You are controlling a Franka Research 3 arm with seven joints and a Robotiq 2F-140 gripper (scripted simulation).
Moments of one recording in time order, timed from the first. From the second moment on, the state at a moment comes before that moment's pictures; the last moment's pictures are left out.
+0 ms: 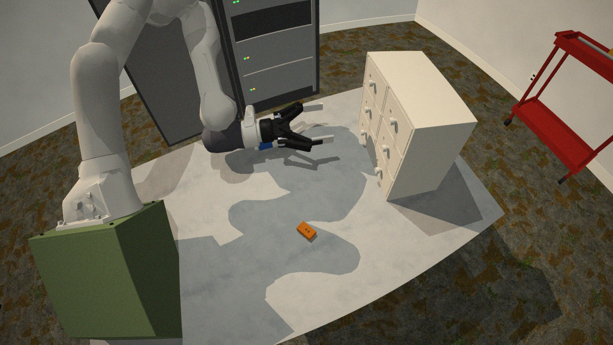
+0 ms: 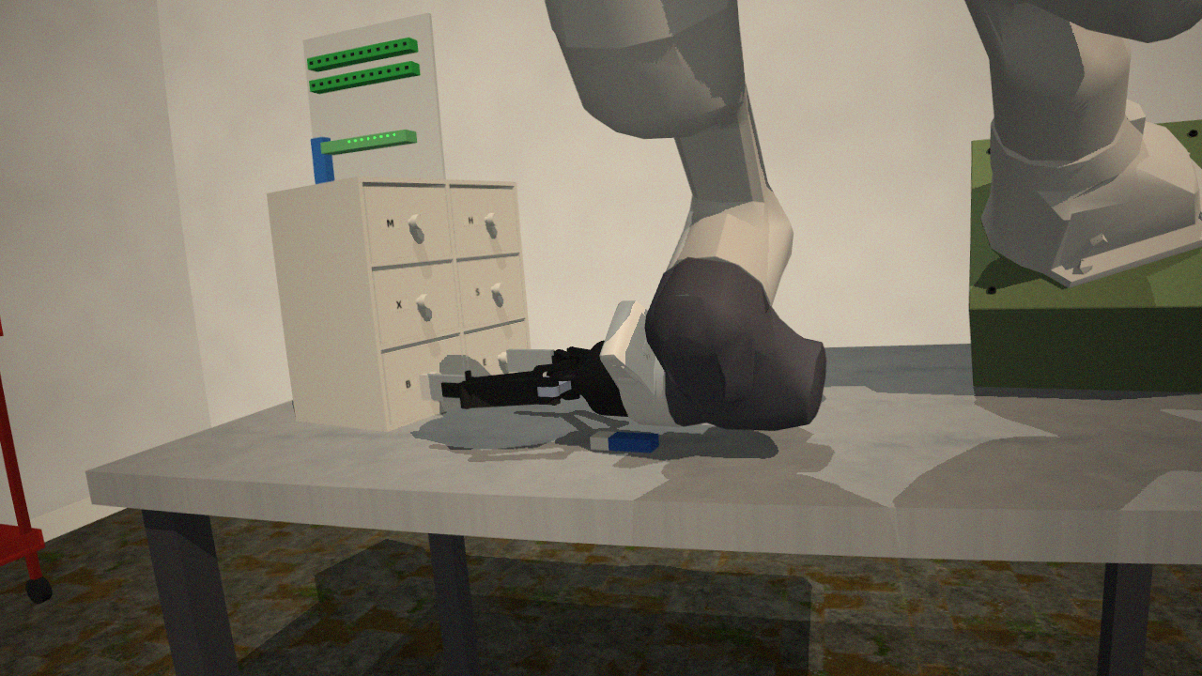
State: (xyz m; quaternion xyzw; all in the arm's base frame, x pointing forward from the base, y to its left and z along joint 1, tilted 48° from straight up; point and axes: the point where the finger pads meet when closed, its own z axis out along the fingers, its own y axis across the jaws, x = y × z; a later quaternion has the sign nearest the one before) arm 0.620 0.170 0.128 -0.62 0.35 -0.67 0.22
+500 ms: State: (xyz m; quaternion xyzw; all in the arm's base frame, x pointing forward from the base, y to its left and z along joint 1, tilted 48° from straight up) arm 0.616 0.156 0.141 -0.62 0.35 -0.67 0.22
